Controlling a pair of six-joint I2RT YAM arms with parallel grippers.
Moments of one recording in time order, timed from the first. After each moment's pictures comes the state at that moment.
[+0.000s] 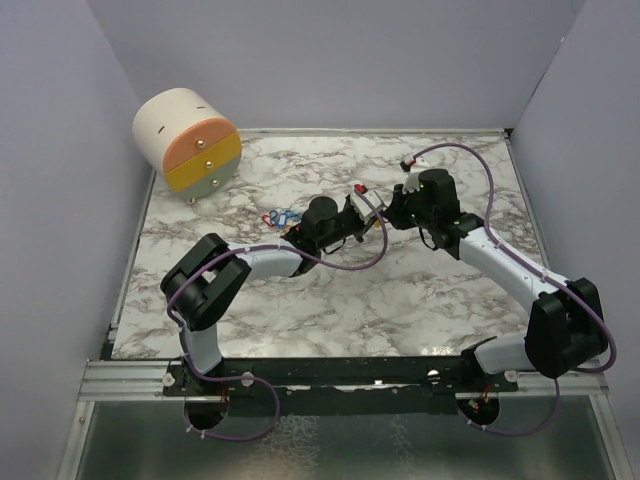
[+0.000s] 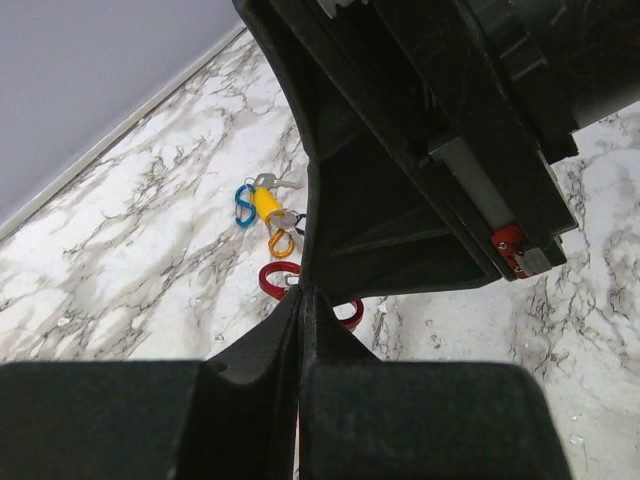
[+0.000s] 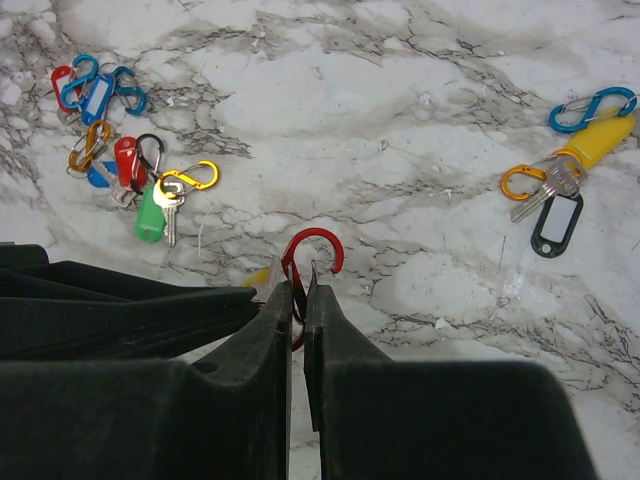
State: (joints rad) left arm -0.79 1.81 0.99 0.76 0.25 0.13; right arm 0.41 1.38 0.95 -0.12 -0.10 0.17
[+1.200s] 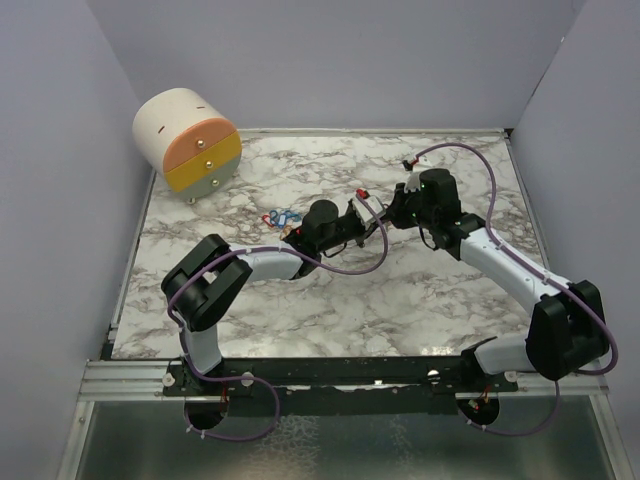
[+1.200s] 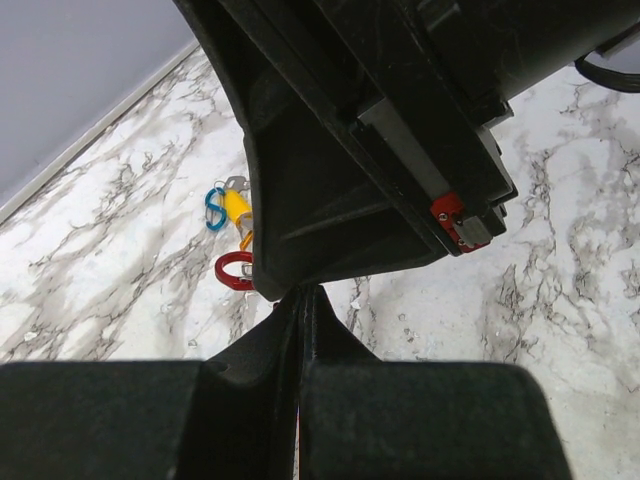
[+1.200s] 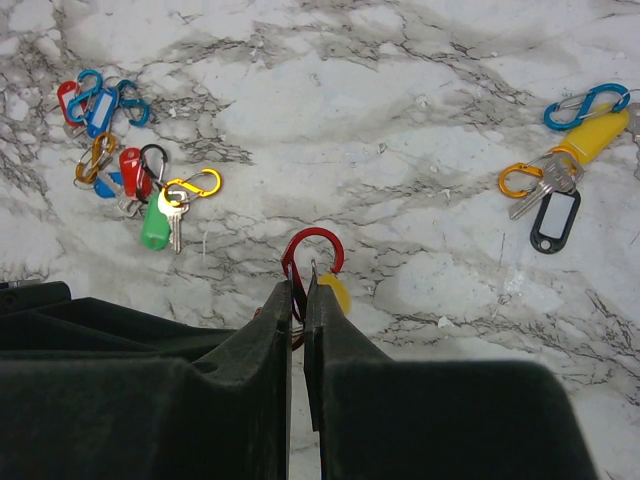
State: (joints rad) left arm -0.81 1.81 0.97 0.78 0.30 0.13; right arm 0.41 1.37 0.95 -0.12 -0.09 0.20
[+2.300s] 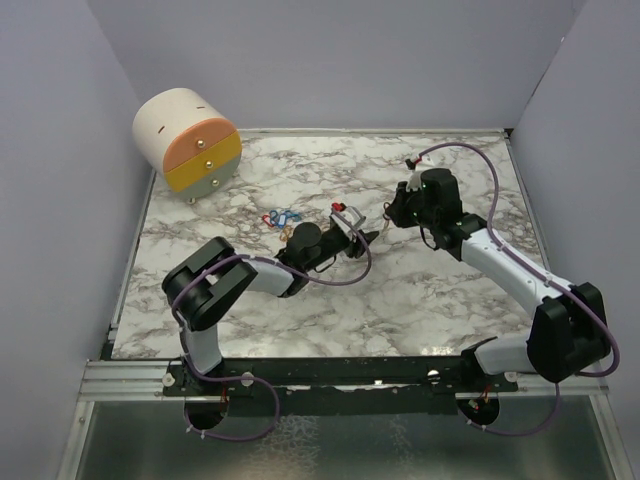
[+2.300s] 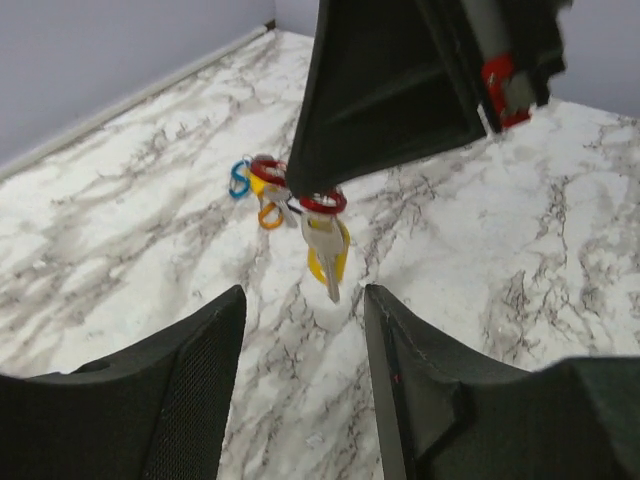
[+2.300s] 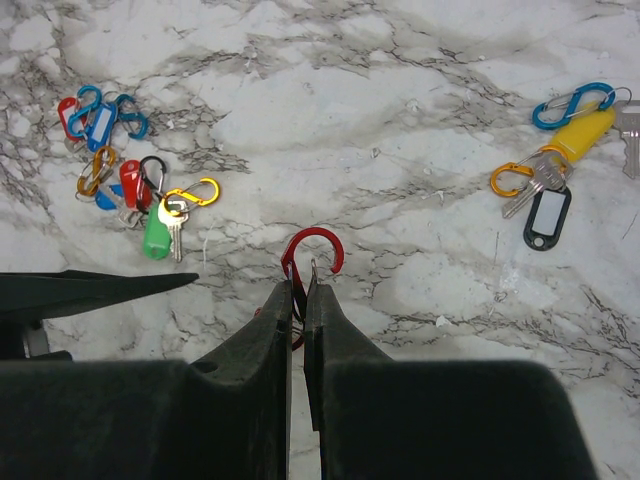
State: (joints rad) left arm -0.81 1.78 0.77 1.06 0.17 0.02; right arm 0.41 1.36 0.95 -0.12 -0.06 0.22
